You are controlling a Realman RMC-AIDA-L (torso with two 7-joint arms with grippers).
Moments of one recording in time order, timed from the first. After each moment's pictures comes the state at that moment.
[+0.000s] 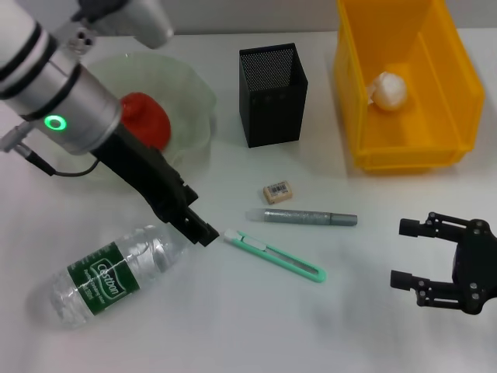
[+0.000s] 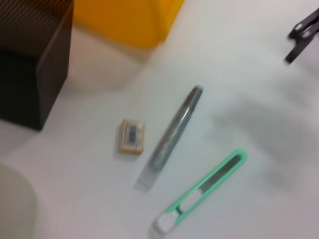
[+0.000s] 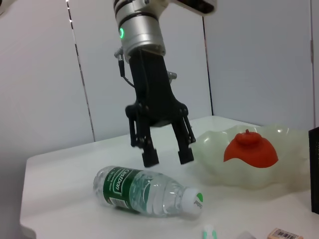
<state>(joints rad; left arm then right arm) -0.82 -2.07 1.18 1.13 2.47 1.81 -2.26 0.35 2.01 -0.45 -0.44 -2.16 -1.79 0.87</state>
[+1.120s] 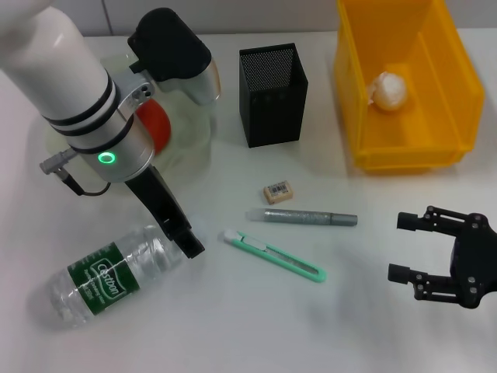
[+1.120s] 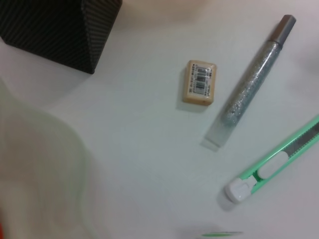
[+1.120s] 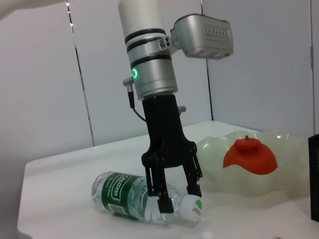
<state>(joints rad) -0.82 -2.08 1.49 1.04 2.57 1.58 -2.44 0.36 2.01 -0.44 -0.44 -2.15 -1.79 0.87</state>
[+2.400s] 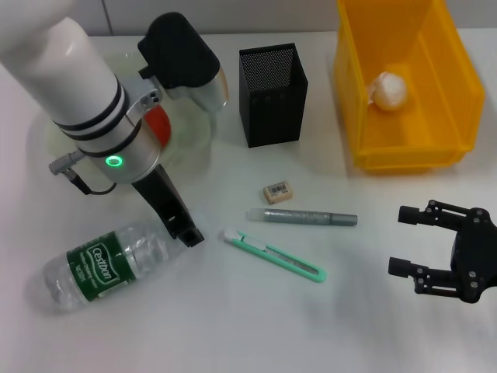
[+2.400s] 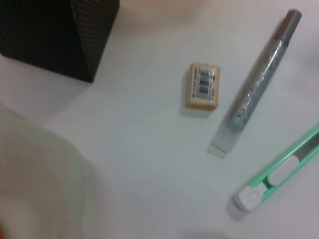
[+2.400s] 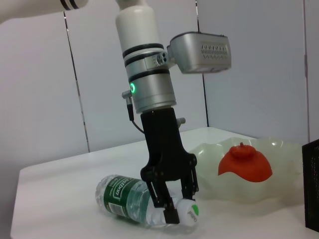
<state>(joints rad) -0.82 -2.08 1.53 1.04 2.56 1.52 -2.42 0.36 2.01 -0.44 -0.44 -2.13 -1.79 0.87</state>
